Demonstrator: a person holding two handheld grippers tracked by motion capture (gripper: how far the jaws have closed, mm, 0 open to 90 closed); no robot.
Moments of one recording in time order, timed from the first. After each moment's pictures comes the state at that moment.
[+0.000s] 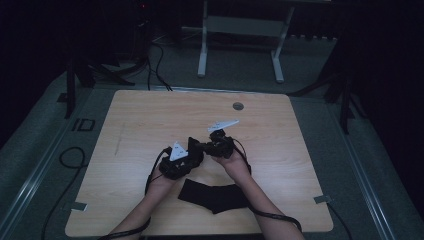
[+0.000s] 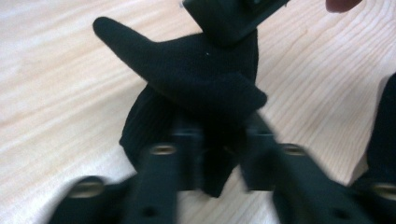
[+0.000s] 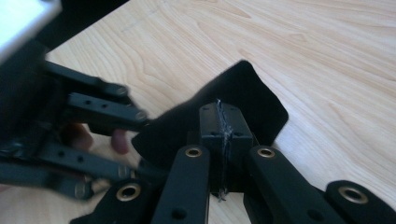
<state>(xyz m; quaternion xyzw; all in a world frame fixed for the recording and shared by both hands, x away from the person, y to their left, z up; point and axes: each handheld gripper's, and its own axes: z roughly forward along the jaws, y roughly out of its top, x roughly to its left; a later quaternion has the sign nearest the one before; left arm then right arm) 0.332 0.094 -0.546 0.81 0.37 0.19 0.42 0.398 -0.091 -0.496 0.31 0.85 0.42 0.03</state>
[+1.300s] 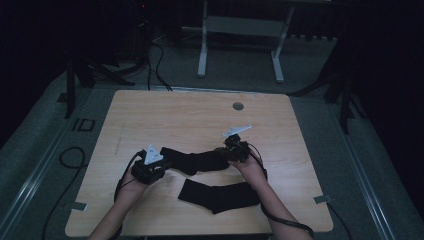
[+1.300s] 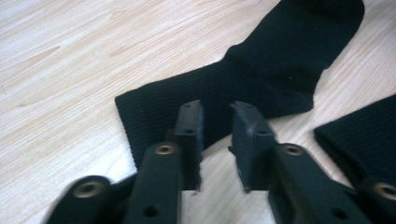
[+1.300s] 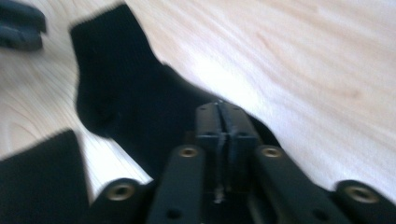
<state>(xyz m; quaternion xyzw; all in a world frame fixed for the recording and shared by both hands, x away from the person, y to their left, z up) 0.313 0.165 -0.538 0.82 0.39 0.21 0.36 0.399 -0.136 -0.519 0.34 0.87 0.35 0.07</state>
